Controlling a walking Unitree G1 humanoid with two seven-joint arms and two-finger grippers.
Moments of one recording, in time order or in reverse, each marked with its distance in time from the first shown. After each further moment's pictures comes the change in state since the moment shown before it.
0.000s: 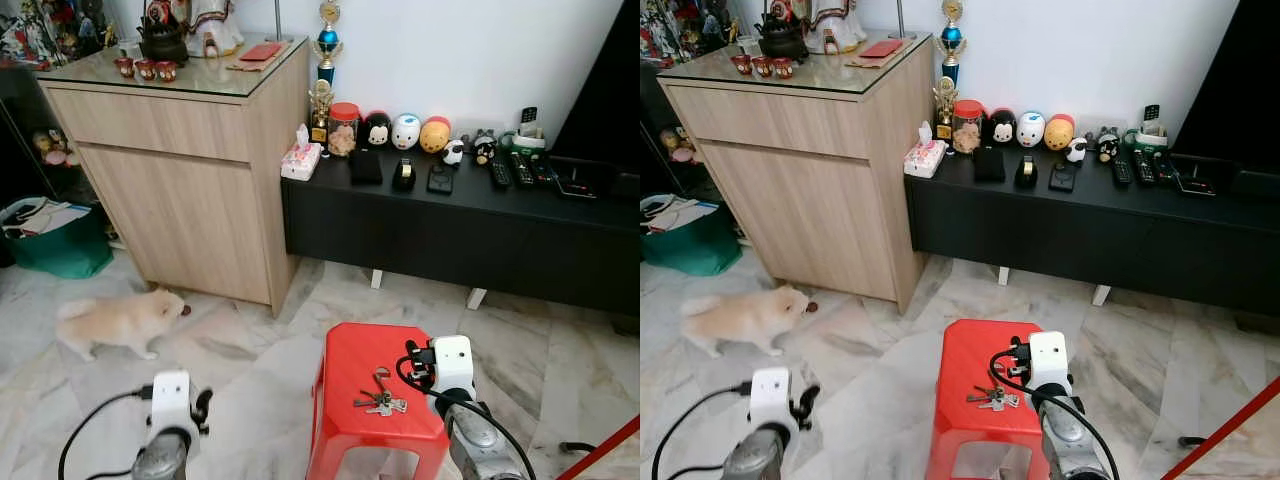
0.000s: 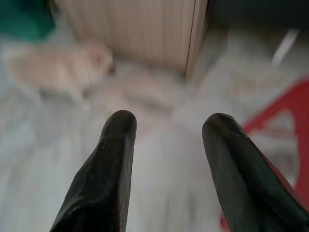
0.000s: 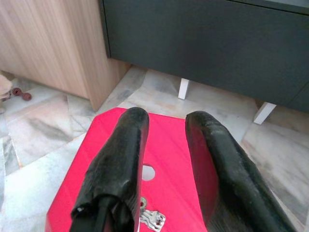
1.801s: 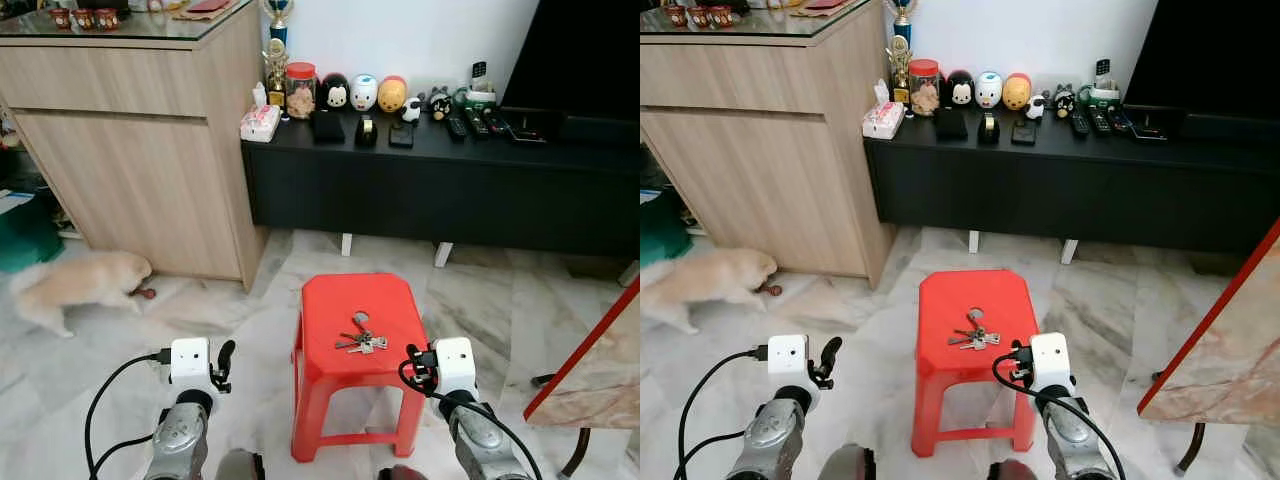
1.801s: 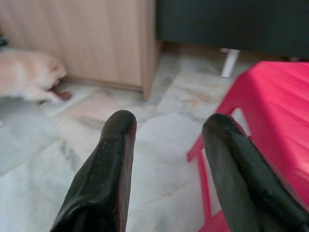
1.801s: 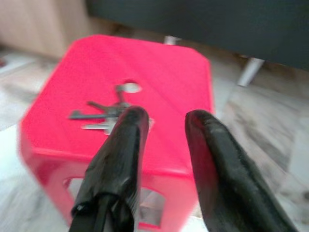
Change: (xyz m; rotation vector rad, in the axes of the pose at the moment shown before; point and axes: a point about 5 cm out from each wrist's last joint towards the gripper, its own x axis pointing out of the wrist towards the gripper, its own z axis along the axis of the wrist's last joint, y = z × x) left arm 0.003 -0.030 0.019 -0.032 -0.134 -0.080; right arm -0.003 -0.007 -0.004 -0.039 0.022 0.017
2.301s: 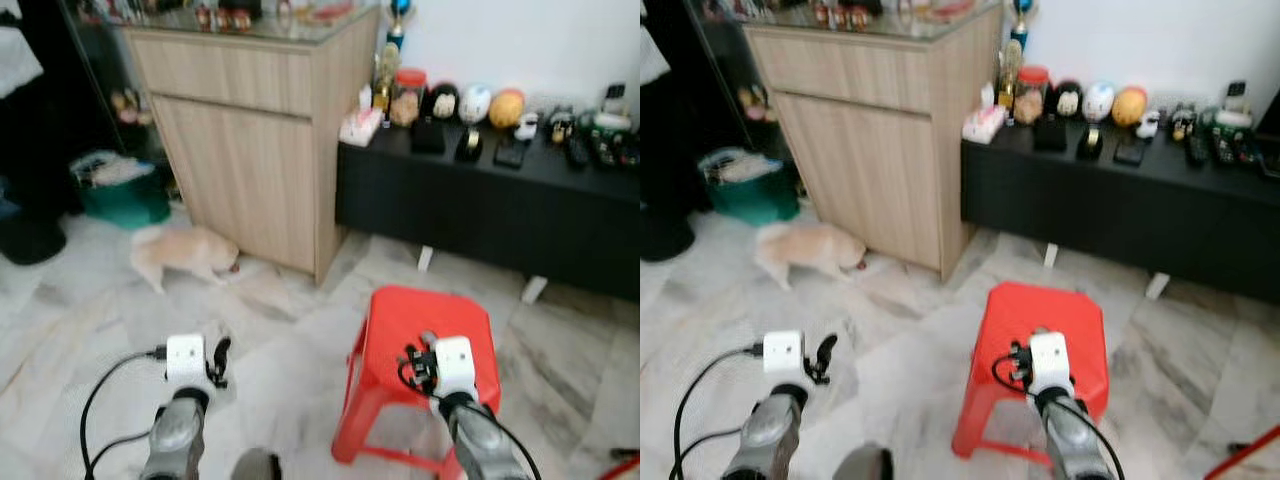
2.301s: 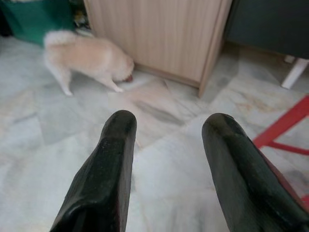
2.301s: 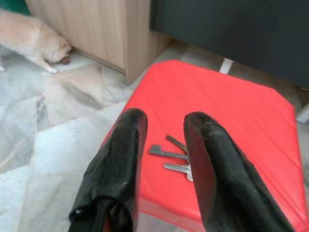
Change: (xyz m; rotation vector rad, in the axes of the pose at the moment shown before) left arm 0.000 0.005 0.000 0.006 0.005 0.013; right arm 0.002 0.004 0.002 0.013 -0.013 0.005
